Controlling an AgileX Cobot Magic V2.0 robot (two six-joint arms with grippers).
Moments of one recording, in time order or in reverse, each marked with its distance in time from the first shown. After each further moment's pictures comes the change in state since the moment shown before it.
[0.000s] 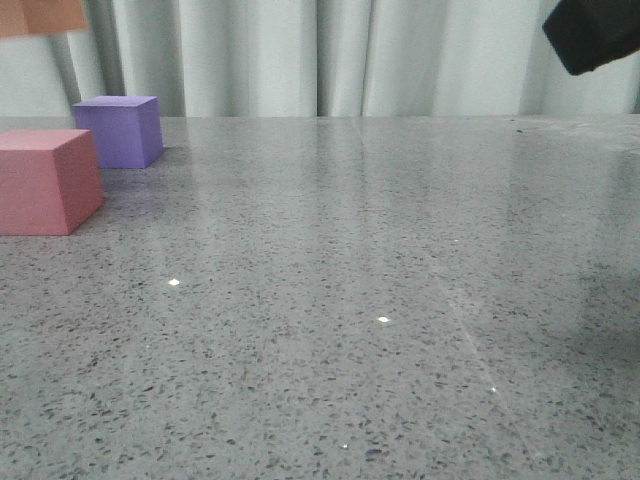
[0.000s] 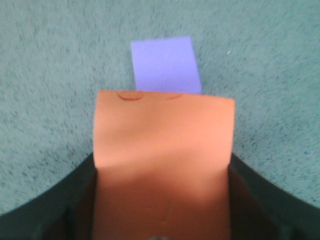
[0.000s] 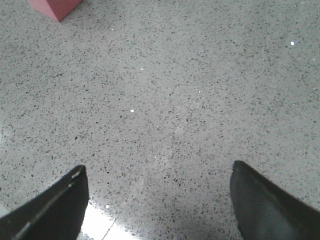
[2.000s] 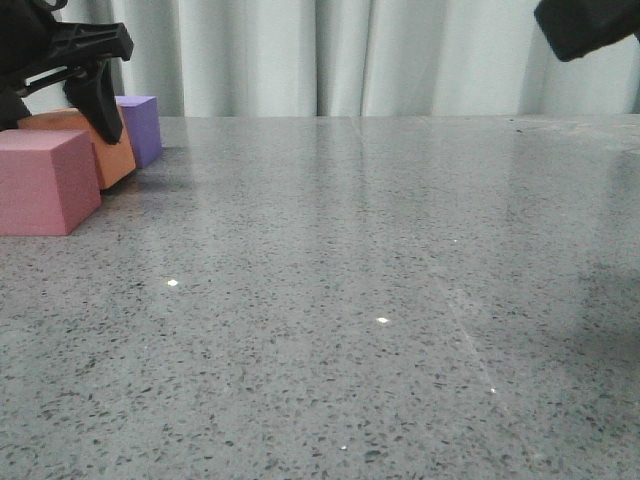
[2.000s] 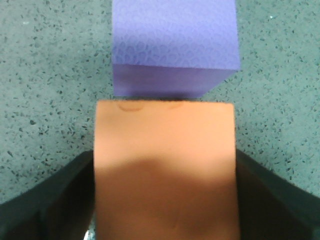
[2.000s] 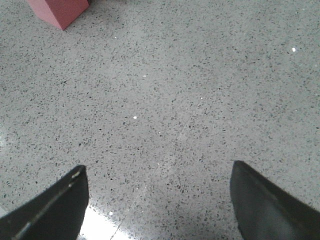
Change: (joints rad) left arm -0.042 0.159 0.177 -0.016 -0.266 -0.162; right arm 0.000 0.000 0.000 0.011 -0.021 0.000
